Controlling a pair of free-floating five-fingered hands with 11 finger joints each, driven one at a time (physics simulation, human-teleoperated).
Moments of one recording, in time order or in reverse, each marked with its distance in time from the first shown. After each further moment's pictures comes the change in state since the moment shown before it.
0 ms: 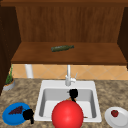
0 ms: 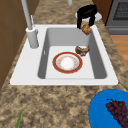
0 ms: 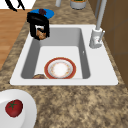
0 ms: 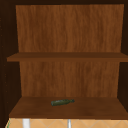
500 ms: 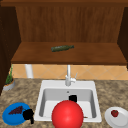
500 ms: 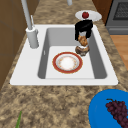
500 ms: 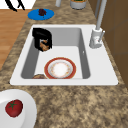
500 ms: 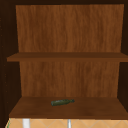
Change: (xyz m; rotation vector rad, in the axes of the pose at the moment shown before) left hand 0.000 0.000 0.000 0.000 0.000 0.000; right hand 0.013 0.080 -0.027 0.006 0.003 0.007
